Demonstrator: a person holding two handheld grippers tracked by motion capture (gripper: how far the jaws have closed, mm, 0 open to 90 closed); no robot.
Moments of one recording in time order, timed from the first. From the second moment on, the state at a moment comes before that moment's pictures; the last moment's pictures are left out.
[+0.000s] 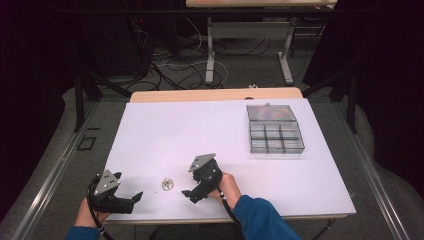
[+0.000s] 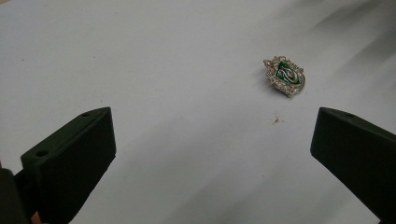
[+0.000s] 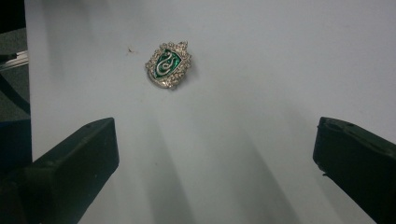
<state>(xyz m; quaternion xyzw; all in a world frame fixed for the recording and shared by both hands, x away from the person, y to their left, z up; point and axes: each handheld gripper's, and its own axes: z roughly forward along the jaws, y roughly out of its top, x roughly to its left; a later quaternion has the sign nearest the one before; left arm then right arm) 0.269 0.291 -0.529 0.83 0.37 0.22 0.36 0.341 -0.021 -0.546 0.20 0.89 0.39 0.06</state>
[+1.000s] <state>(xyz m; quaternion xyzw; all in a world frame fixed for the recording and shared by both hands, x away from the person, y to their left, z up) 0.269 0.291 -0.529 0.83 0.37 0.22 0.36 0.354 0.035 -0.557 0.20 0.89 0.39 0.06</state>
